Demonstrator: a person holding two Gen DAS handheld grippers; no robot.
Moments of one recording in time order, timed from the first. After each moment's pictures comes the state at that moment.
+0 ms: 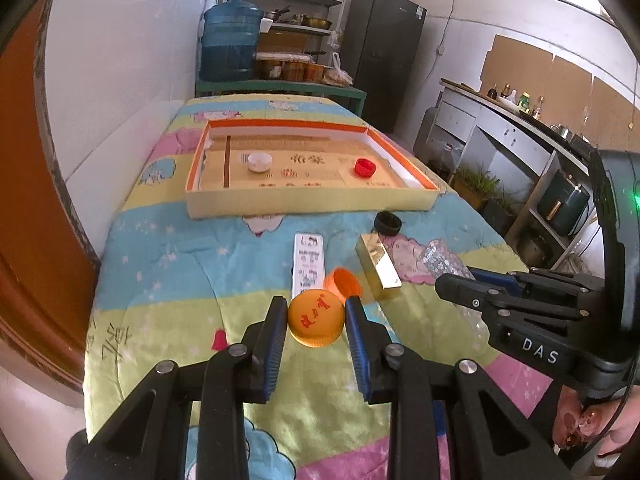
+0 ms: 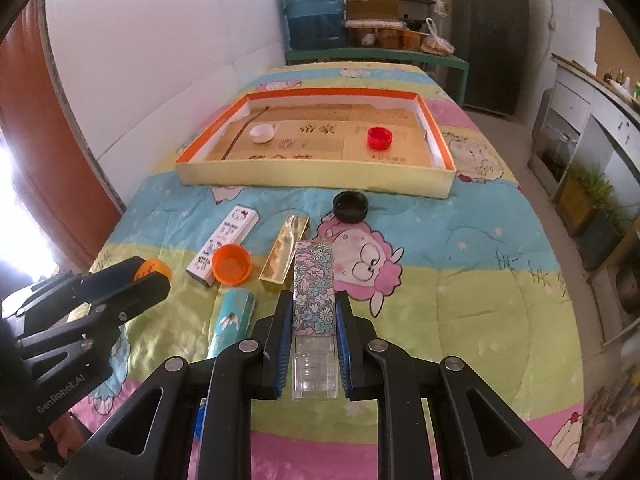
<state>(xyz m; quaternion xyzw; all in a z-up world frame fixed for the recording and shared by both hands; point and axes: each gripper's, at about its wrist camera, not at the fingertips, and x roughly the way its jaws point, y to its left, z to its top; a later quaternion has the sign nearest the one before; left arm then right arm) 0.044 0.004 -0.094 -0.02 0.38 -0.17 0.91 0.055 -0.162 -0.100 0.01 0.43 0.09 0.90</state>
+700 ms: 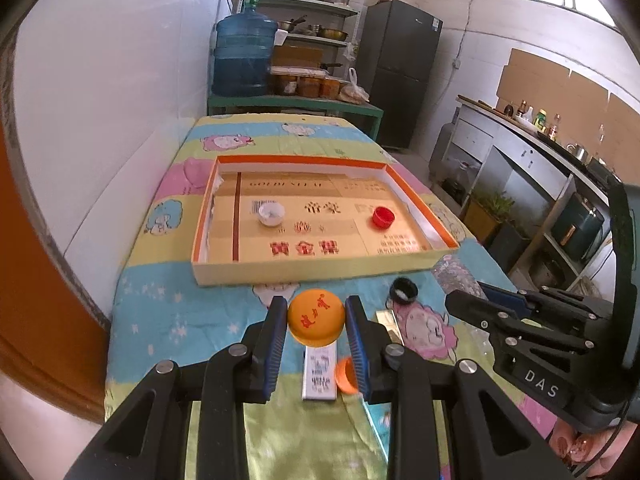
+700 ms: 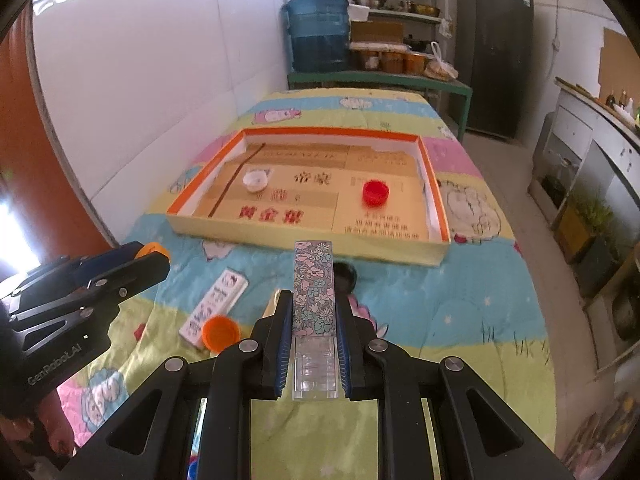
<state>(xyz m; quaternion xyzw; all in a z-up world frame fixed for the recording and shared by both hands) 0.096 -0.002 -0.061 -0.03 0.37 -0.14 0.92 0.098 -0.167 -0.069 0.00 0.40 0.10 0.91</state>
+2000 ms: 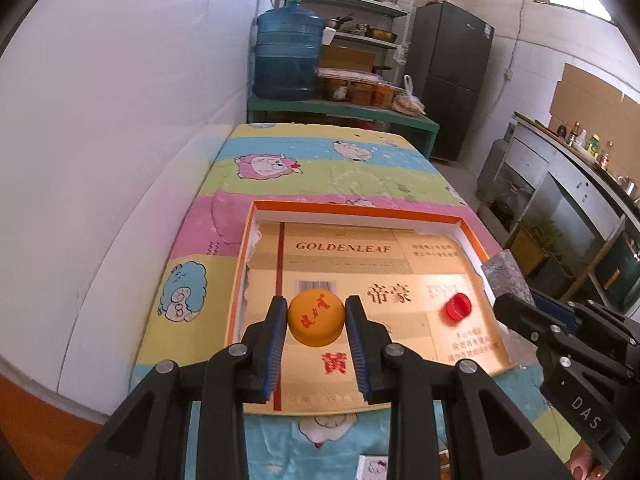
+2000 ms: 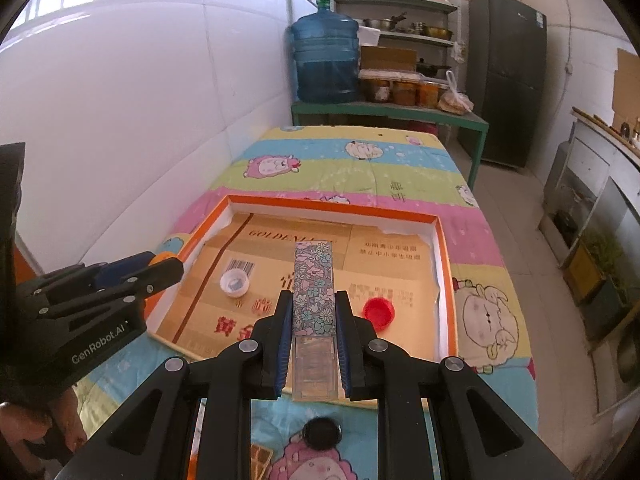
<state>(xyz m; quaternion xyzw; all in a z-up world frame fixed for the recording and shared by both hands) 0.218 0.008 -0.051 -0.04 0.38 -0.05 0.92 0.215 -0.166 -0.040 -0.01 0.36 0.12 0.92</state>
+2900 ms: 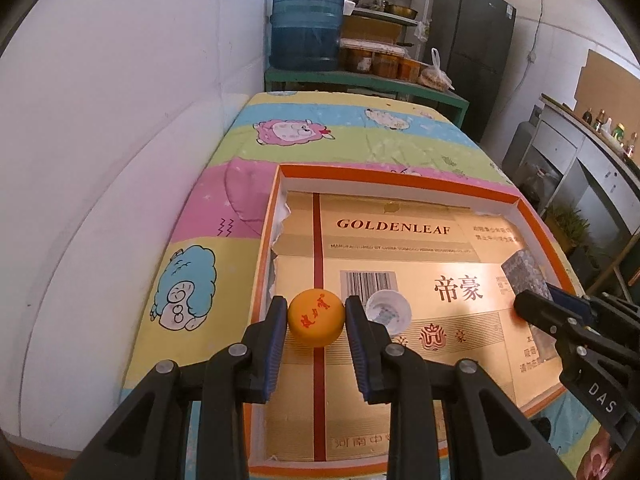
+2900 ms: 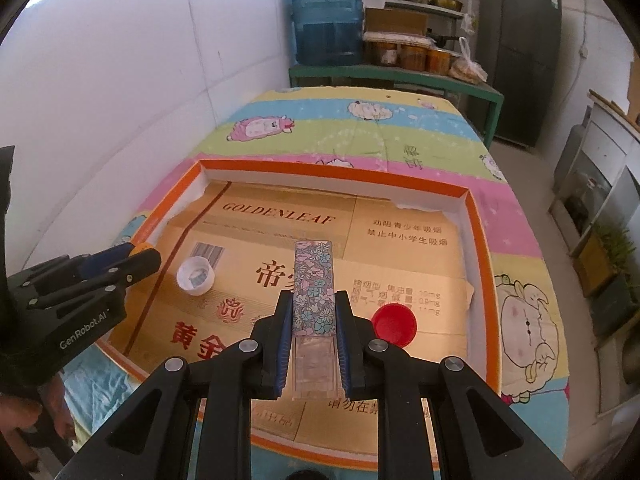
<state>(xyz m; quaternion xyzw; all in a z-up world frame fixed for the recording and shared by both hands) 0.264 0.021 -0.105 -0.03 0.41 -0.02 0.91 0.277 -0.159 -0.098 -0.02 0.42 0.12 0.90</state>
